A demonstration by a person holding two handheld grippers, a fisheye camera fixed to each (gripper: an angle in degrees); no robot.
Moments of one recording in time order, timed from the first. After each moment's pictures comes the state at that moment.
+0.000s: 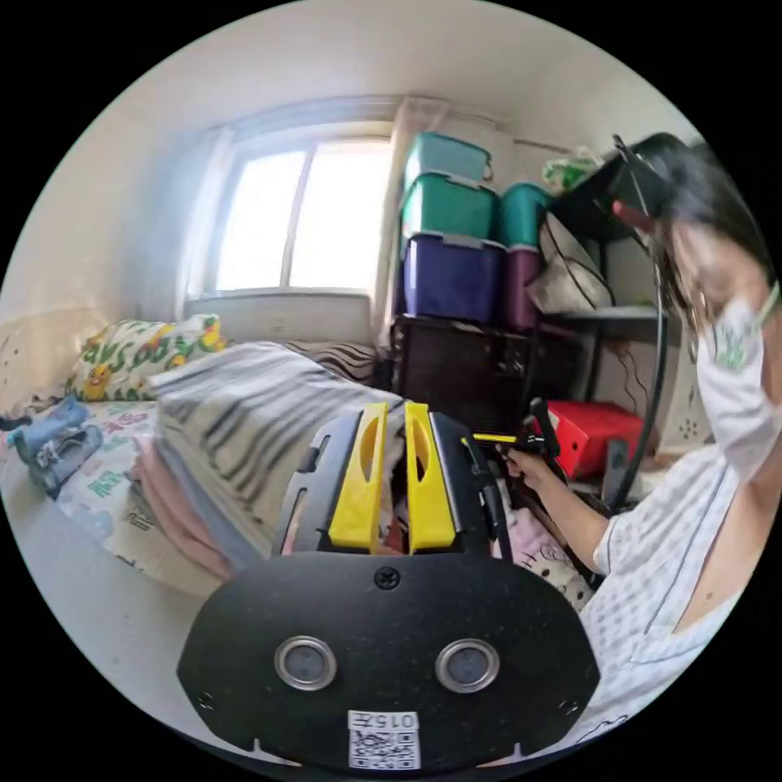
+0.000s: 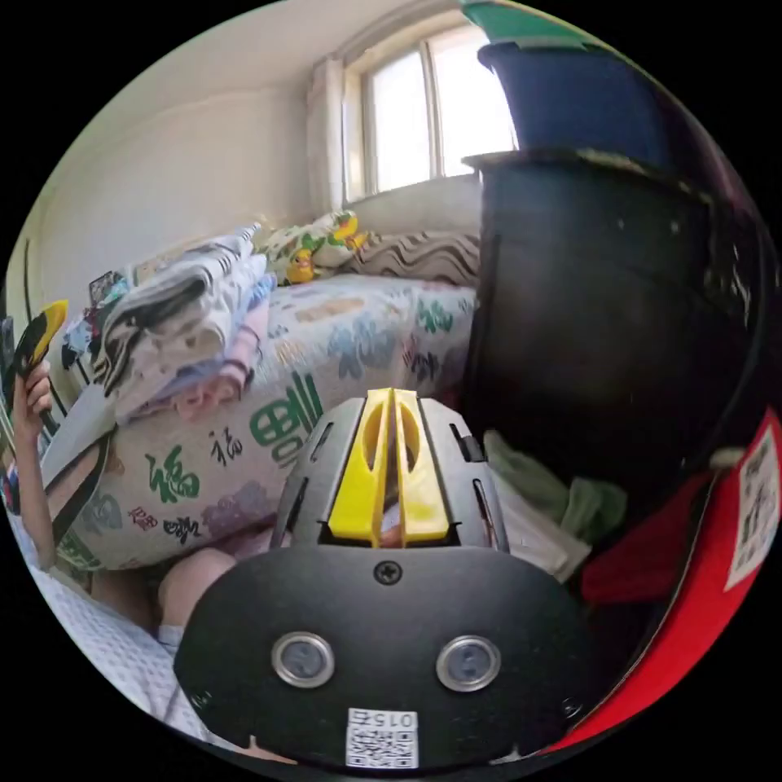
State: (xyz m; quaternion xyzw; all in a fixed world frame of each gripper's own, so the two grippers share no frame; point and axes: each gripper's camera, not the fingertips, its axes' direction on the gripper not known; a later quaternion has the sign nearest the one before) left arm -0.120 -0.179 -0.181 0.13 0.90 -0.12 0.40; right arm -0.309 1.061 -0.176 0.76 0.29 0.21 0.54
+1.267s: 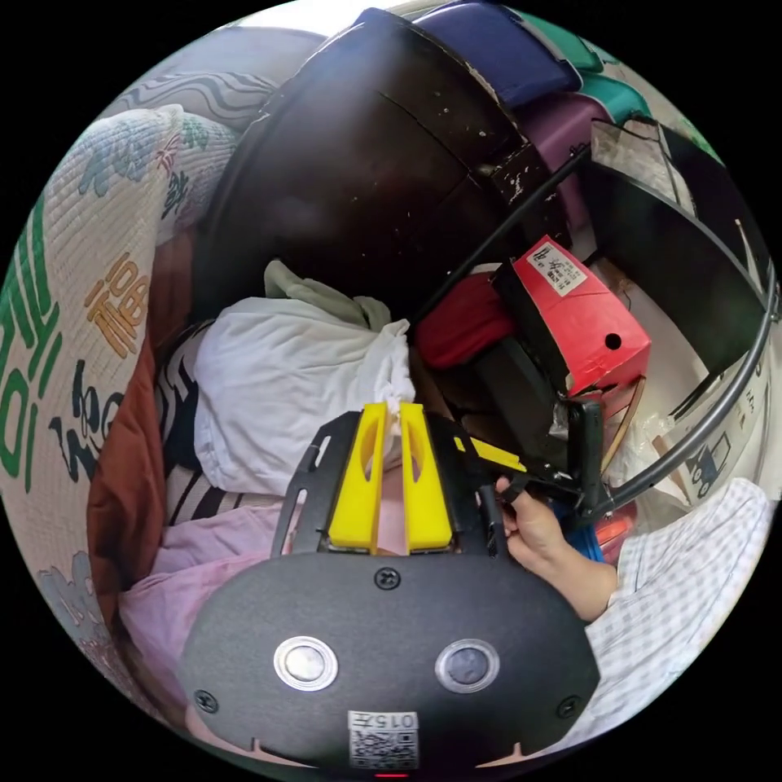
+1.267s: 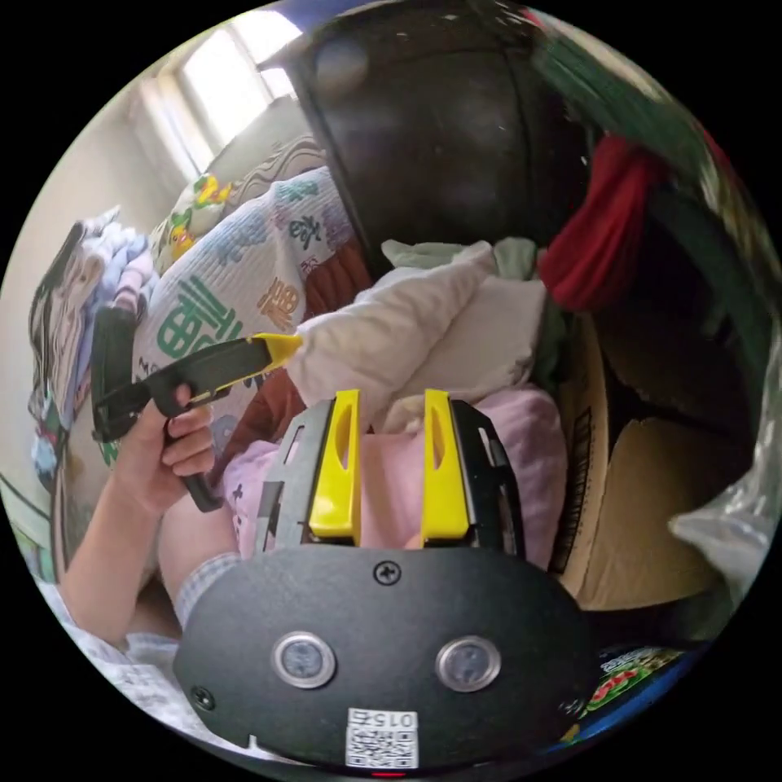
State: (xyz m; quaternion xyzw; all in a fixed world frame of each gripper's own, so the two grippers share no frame) left arm 0.043 -0.355 -0.570 -0.10 0.98 0.12 0.13; right arm 0.013 1.028 -0.186 0.72 0.15 0.39 0.55
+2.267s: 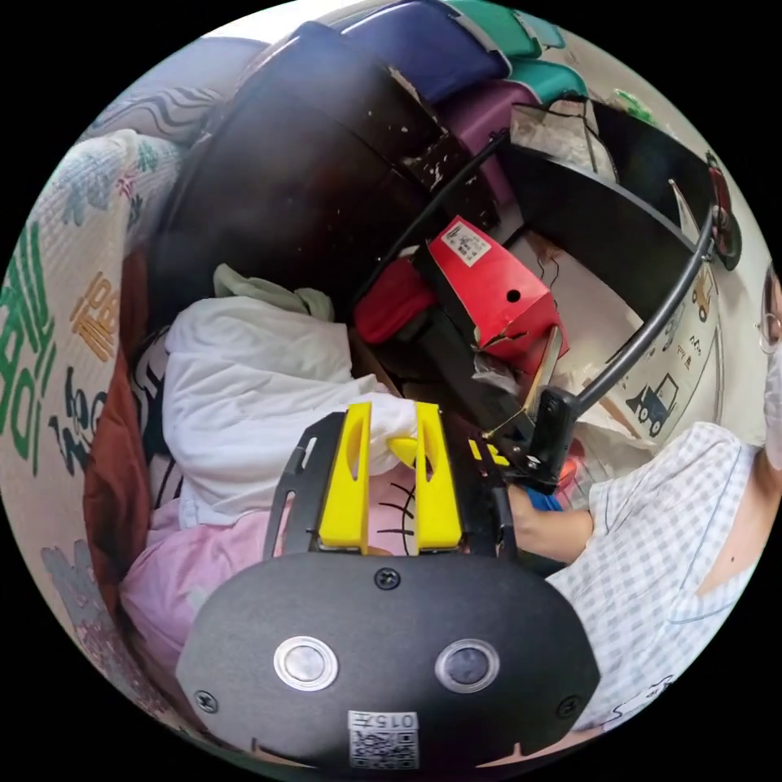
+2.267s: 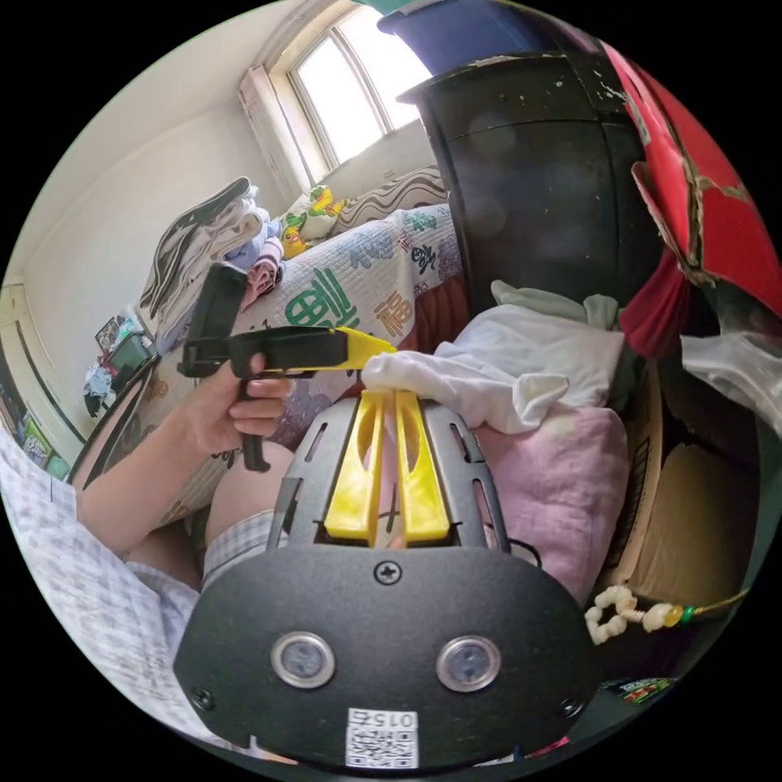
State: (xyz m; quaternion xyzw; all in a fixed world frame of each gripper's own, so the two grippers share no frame) left arm 0.050 -0.212 -0.455 0.10 0.98 -0.12 -0.09; right arm 0.033 1.016 -0.080 0.76 0.09 0.22 0.61
